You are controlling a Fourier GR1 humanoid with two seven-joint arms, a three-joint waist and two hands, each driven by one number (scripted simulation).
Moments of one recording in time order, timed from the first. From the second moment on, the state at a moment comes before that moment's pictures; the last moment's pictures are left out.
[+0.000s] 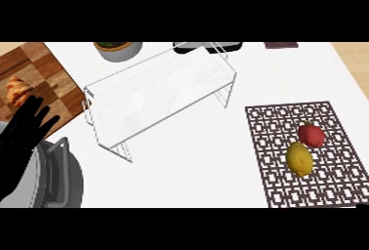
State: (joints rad) left arm 0.08 0.54 -0.04 -1.82 0.46 0.19 0.24; right arm 0.42 -0.57 -0.23 -1.79 -0.04 -0.17 0.27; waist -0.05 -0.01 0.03
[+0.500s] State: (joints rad) left arm 0.03 0.57 -0.09 -1.81 0.45 0.21 0.26; right arm 0.35 -0.62 -0.14 -1.88 0.09 -0.24 0.67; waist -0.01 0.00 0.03
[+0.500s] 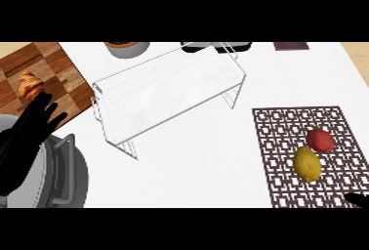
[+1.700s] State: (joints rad) left arm 0.00 0.57 -0.14 -1.78 0.44 0.26 0.27; right arm 0.16 -0.54 0.11 -1.83 0.41 -0.23 1.04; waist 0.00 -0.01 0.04
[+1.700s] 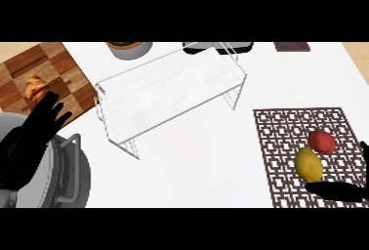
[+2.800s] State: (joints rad) left arm 0.00 0.58 -0.15 -1.77 0.46 0.27 0.26; right arm 0.04 -0.40 0.12 -1.59 0.60 -0.26 1.00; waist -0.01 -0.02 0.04
